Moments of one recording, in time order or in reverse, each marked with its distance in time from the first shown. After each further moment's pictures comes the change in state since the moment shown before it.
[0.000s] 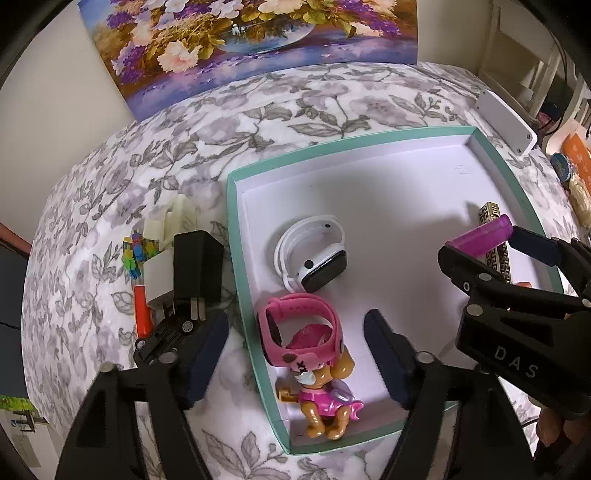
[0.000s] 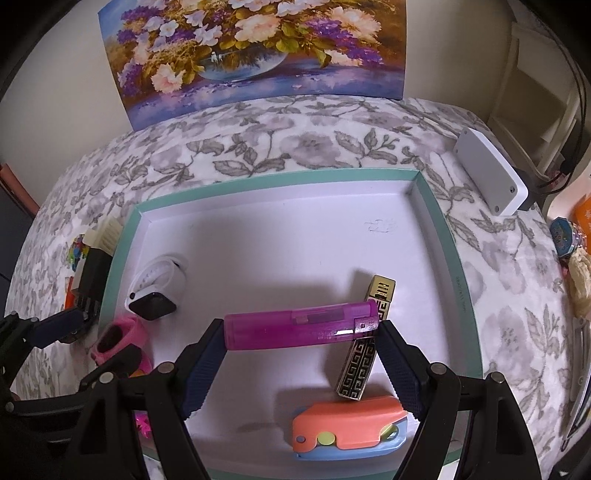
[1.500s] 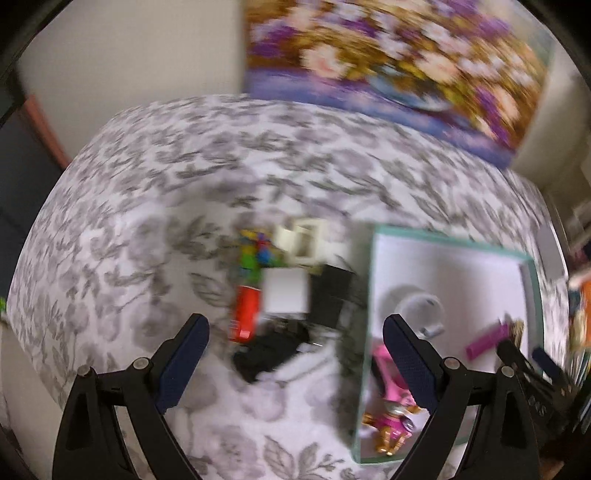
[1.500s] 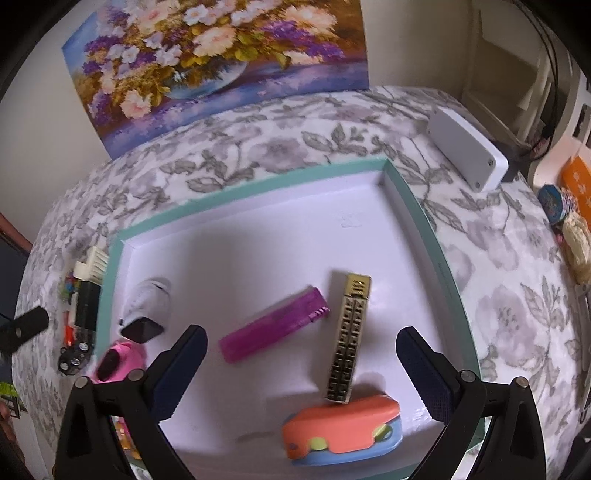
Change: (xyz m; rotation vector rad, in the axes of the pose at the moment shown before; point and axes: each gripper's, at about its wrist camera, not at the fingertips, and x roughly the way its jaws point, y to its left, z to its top) left arm -0.028 0.128 0.001 -0.427 -0.051 0.027; right arm -0.003 -0.018 0.002 0.129 -0.026 -0.002
